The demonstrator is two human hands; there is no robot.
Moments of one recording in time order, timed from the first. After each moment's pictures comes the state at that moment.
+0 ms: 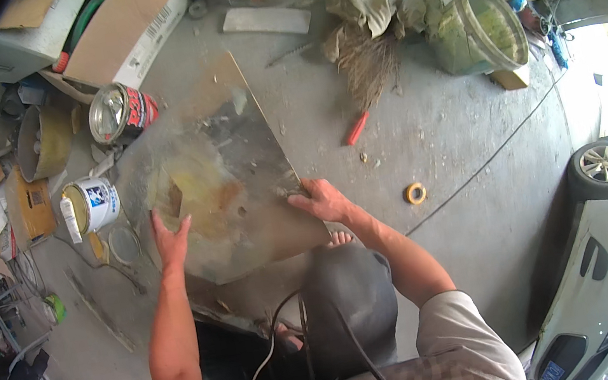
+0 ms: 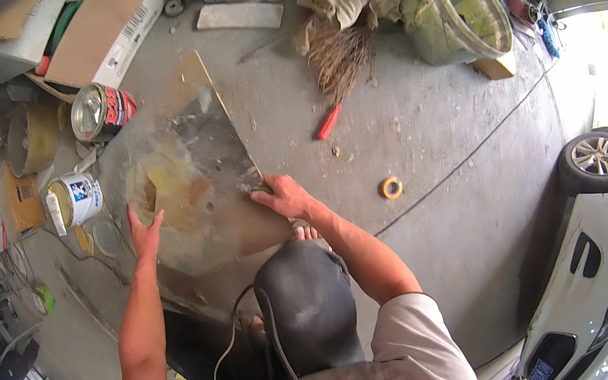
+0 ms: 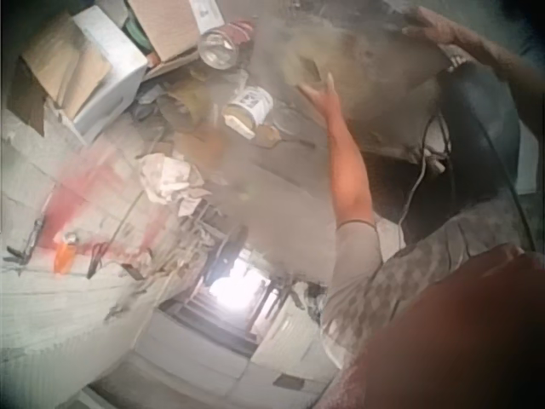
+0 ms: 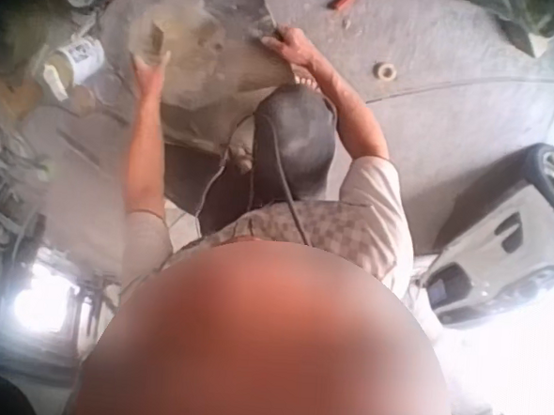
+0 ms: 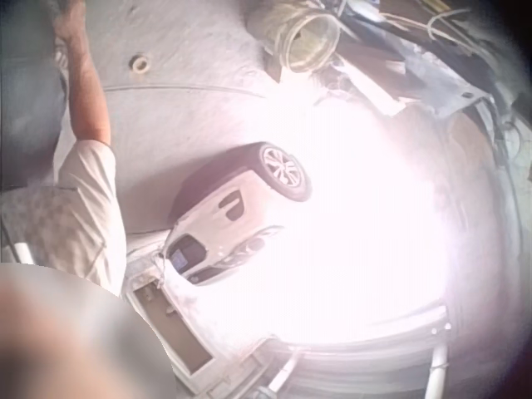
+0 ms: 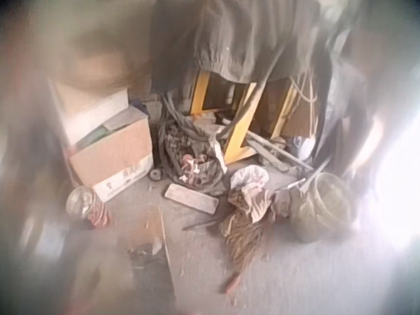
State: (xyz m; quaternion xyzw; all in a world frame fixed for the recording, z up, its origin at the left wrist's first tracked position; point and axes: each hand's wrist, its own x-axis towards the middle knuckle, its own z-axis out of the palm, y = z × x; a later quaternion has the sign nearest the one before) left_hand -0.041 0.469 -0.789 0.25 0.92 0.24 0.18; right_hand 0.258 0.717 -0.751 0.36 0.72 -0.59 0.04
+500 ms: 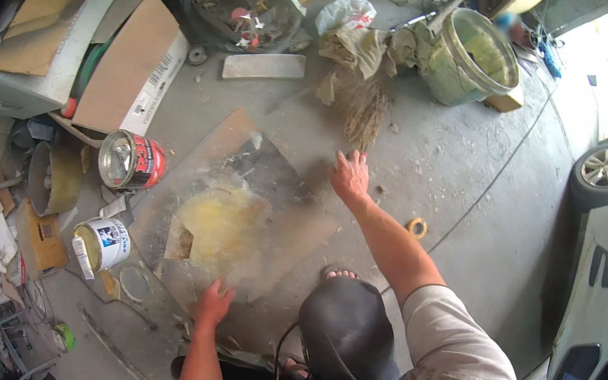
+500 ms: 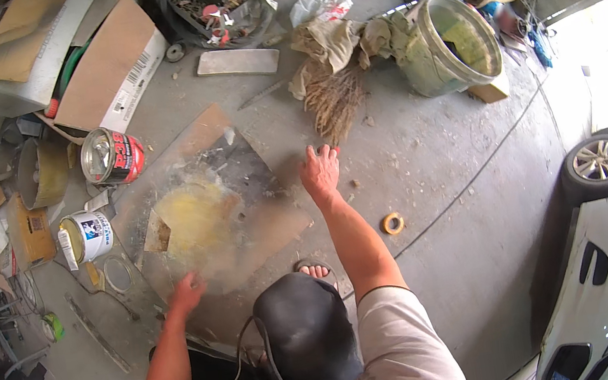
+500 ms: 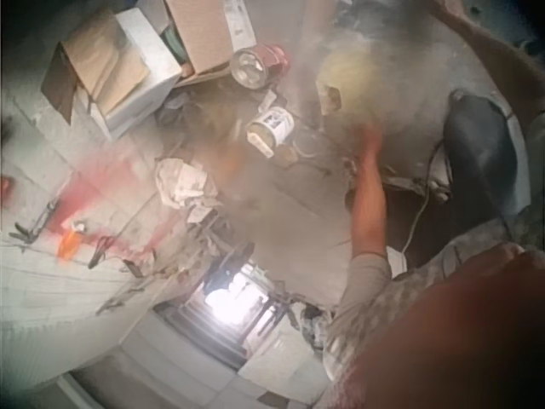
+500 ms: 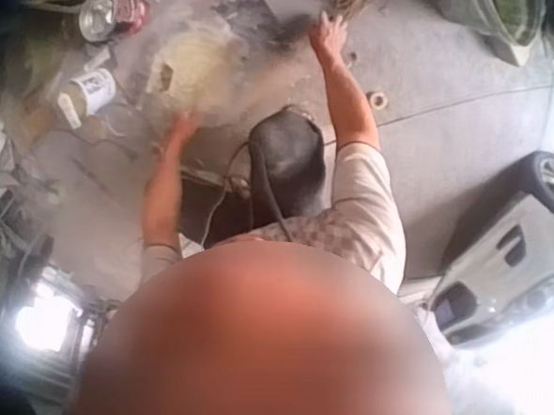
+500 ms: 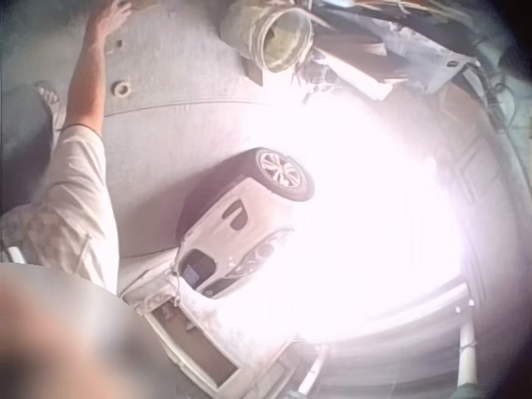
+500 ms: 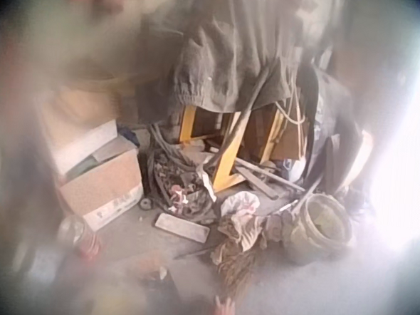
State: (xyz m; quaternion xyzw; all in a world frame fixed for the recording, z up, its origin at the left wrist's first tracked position) left_hand 0.014 0.428 -0.807 0.25 0.82 0.18 0.48; right_hand 0.265 0.828 -0.869 0.55 0.82 -0.14 -0.10
